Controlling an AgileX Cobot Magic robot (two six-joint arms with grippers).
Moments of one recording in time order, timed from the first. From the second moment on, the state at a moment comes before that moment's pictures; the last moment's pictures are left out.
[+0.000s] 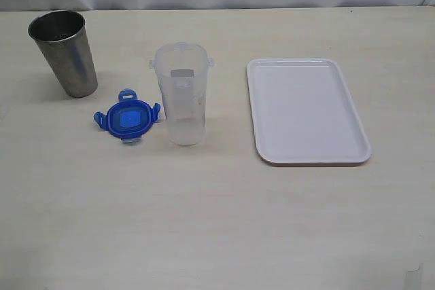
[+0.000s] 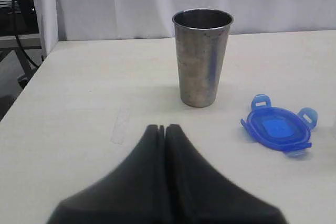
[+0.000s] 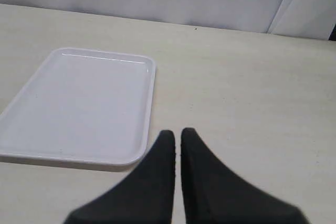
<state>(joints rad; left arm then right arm) -0.01 0.00 0.00 -0.01 0.33 0.06 -0.07 0.01 0.00 0.06 0.37 -0.22</state>
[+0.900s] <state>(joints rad) -0.01 0.00 0.00 -0.07 -0.36 -0.28 -0.07 0.01 0.00 0.06 0.37 -0.22</state>
